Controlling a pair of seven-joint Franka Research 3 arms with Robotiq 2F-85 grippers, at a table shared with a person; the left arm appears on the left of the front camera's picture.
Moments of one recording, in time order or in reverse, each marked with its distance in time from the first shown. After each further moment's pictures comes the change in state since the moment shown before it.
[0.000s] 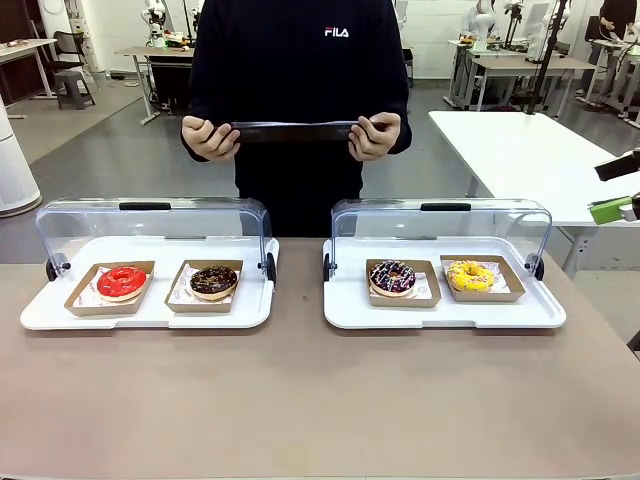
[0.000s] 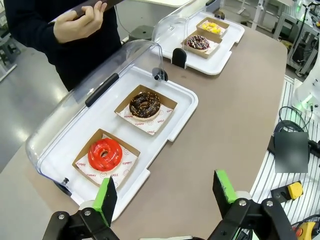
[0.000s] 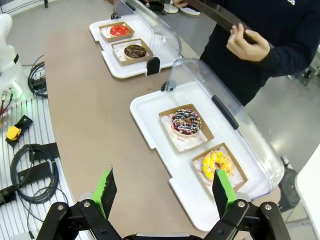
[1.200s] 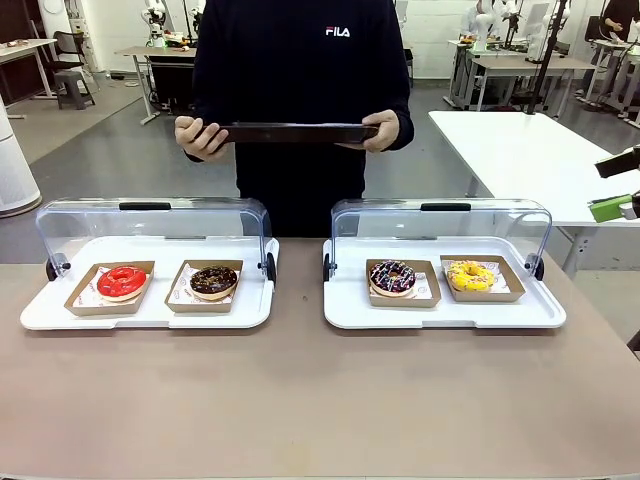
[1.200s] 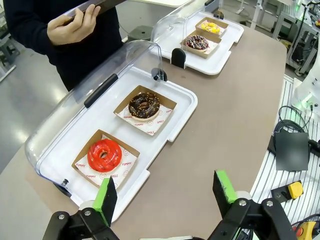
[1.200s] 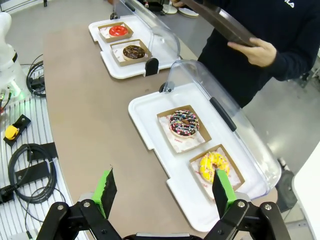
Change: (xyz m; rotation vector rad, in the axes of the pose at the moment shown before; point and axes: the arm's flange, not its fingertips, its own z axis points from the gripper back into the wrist) left arm 0.000 0.000 -0.002 -0.004 0.002 -0.003; right arm 0.002 0.001 0.001 -0.010 -0.003 0.010
